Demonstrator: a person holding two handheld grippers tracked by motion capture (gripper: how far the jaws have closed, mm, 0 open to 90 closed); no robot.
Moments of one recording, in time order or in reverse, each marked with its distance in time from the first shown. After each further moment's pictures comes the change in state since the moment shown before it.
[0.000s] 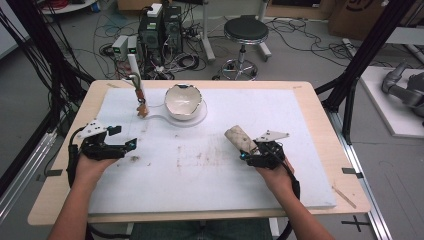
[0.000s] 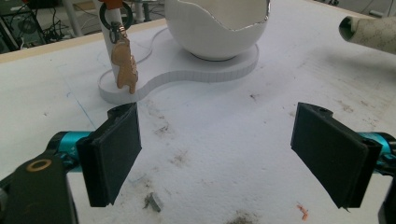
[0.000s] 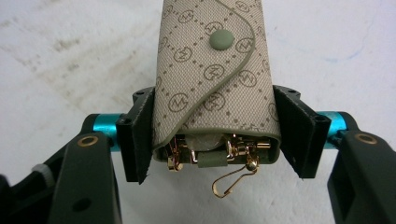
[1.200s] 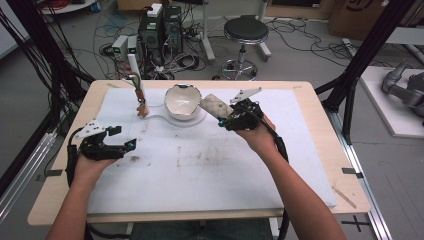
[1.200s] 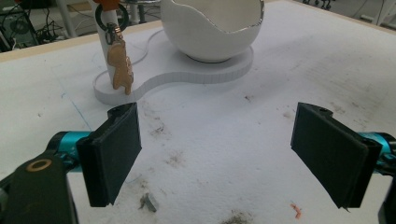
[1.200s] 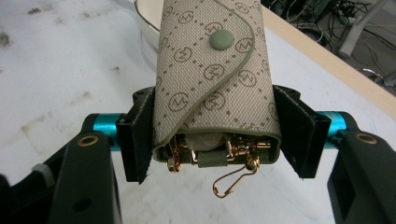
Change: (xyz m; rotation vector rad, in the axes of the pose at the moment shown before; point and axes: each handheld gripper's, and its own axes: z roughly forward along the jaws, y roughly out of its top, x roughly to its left) left arm 0.001 -0.001 -0.002 -0.007 -0.022 -0.013; right arm 0.009 0.133 0.020 0.004 0.068 -0.201
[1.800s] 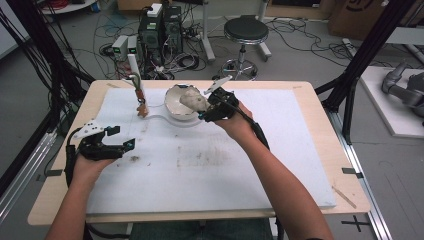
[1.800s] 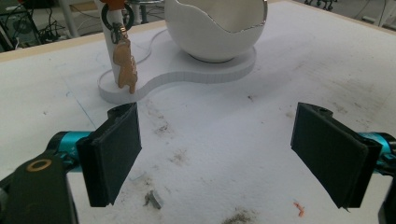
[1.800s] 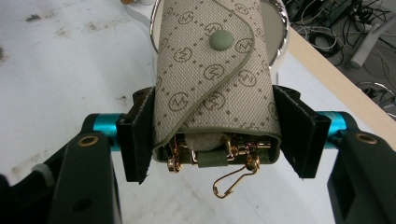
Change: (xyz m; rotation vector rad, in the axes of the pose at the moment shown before) left arm 0.002 -0.001 -0.002 -0.002 0.007 -0.007; right arm 0.018 0.054 0.047 0.074 0.022 -0.089
